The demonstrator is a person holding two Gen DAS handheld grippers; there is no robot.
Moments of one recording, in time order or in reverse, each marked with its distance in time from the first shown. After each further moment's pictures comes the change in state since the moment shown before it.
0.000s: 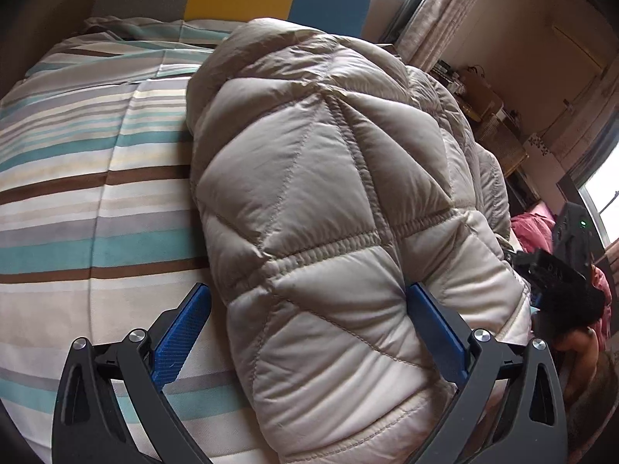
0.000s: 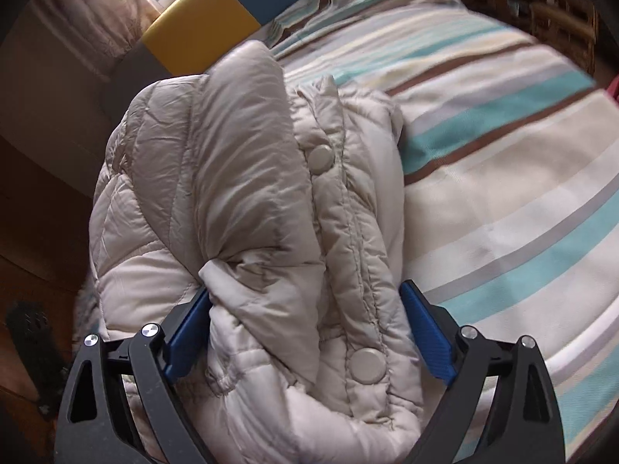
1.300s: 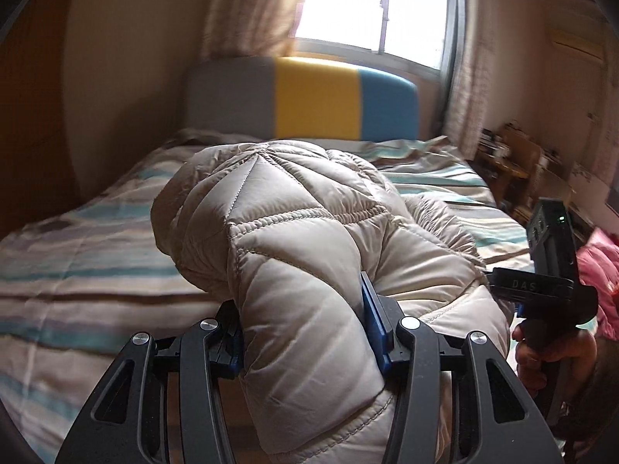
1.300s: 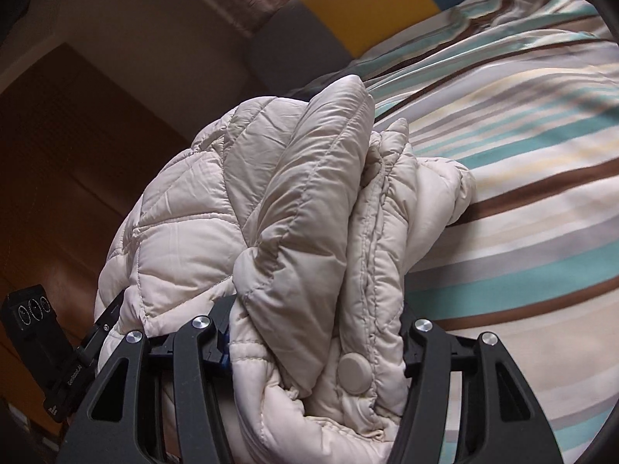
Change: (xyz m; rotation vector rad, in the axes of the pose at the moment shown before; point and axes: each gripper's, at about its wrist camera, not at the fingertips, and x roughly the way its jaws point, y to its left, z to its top) left arm -0.165 0.093 -0.001 0.086 -0.390 0.319; right arm 0.078 0.198 -0.063 -0.333 0.014 0.357
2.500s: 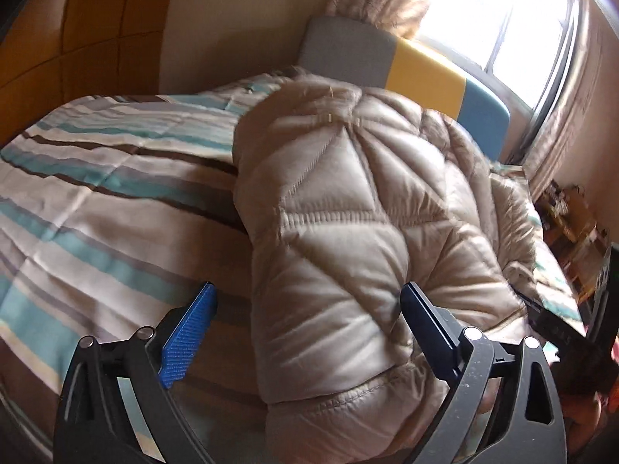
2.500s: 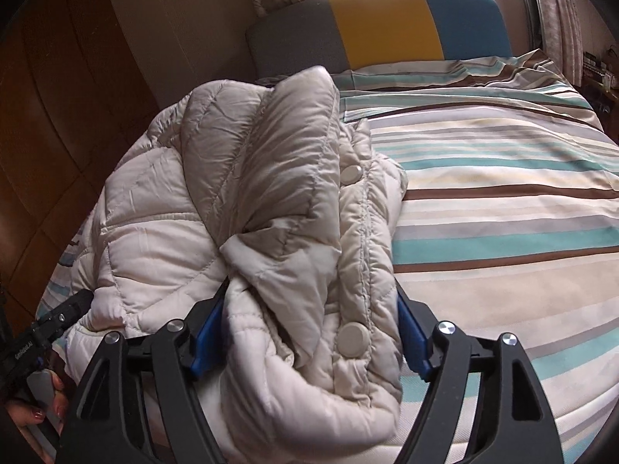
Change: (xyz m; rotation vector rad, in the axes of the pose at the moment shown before) left arm -0.049 0.094 -0.078 -0.362 0.081 0.166; right arm -0.003 0.095 -0.087 -0.219 -0.086 -0.354
